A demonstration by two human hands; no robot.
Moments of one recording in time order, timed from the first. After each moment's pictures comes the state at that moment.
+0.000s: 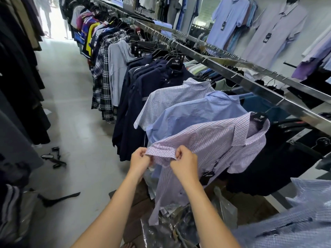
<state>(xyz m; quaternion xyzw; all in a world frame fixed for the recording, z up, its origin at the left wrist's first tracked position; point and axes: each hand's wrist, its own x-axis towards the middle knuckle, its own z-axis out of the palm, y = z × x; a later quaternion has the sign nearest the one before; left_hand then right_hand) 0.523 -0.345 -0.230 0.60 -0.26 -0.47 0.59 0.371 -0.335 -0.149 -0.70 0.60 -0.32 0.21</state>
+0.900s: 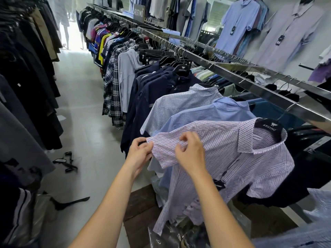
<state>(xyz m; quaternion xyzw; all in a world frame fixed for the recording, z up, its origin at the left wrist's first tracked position) 0.555 -0.354 -0.179 0.48 -0.22 -0.54 0.66 0.379 -0.373 -0.112 -0.77 0.50 -0.36 0.14</state>
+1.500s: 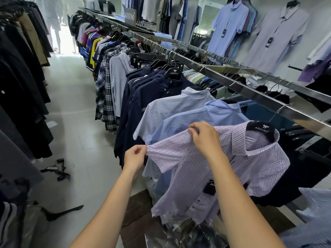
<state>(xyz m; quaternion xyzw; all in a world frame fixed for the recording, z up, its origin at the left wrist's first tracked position) 0.548 -0.387 -0.202 0.64 -0.28 -0.40 0.59 0.331 -0.448 -0.069 -0.78 0.56 -0.27 0.05</state>
